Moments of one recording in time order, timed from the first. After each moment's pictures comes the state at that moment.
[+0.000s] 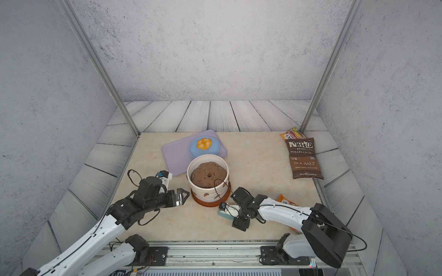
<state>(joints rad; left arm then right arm) -0.59 0.79 0.65 -0.62 0.13 -0.64 0.84 1.33 0.59 -0.52 -0.16 -0.46</state>
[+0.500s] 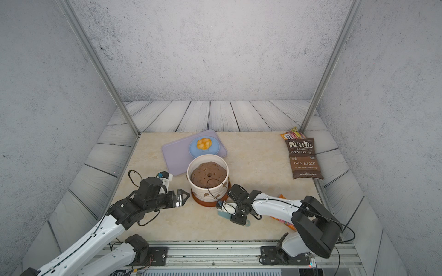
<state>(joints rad) -0.59 0.79 0.65 -0.64 0.14 -0.63 0.85 1.43 0.67 -0.54 -0.16 -0.48</state>
